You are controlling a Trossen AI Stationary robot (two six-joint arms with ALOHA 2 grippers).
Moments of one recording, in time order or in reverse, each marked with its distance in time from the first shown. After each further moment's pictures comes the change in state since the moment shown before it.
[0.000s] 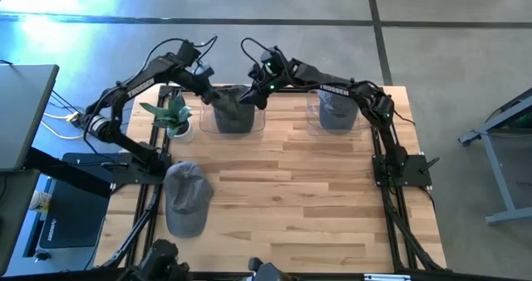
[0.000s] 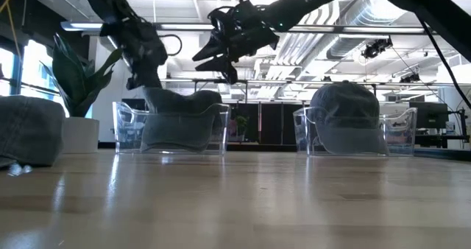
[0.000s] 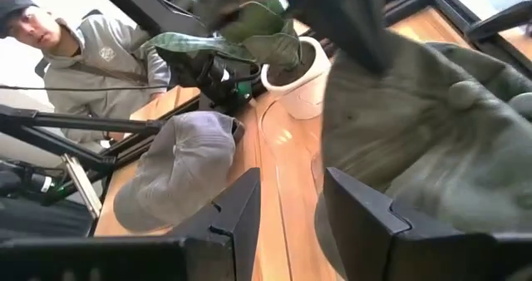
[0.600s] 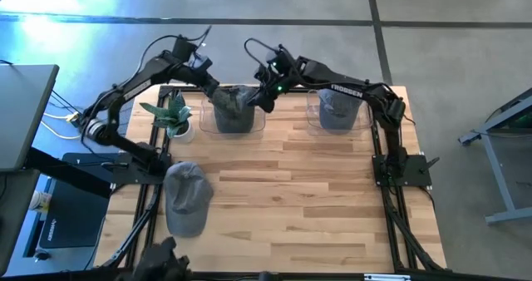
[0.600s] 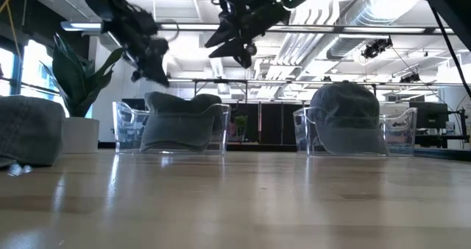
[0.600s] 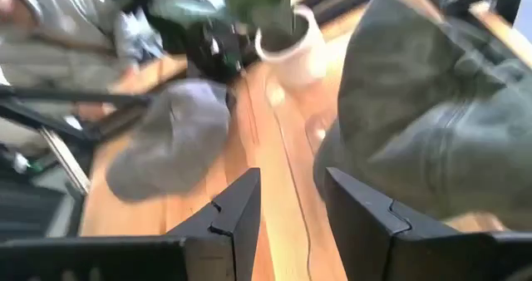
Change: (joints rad) left arm 0.002 -0.039 -0.013 0.198 -0.096 -0.036; right arm 0.050 -0.118 -0.001 -0.227 0.117 -0.040
